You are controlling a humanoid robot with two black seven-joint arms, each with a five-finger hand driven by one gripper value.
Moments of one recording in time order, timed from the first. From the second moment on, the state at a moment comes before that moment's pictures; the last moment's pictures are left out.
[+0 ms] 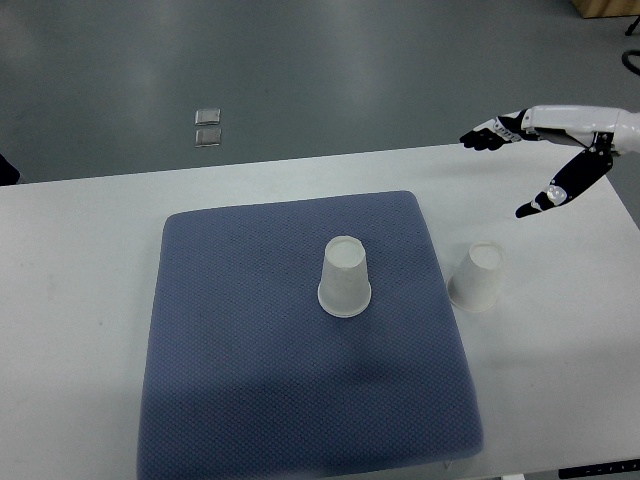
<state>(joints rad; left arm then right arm) -0.04 0.00 -0.06 -0.16 0.12 0.07 0.15 0.97 -0.98 0.40 1.28 -1.17 0.52 0.45</state>
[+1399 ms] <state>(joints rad) -0.04 0.00 -0.06 -0.16 0.12 0.07 0.15 0.85 -0.75 0.17 1.12 -1.65 0.06 0.43</state>
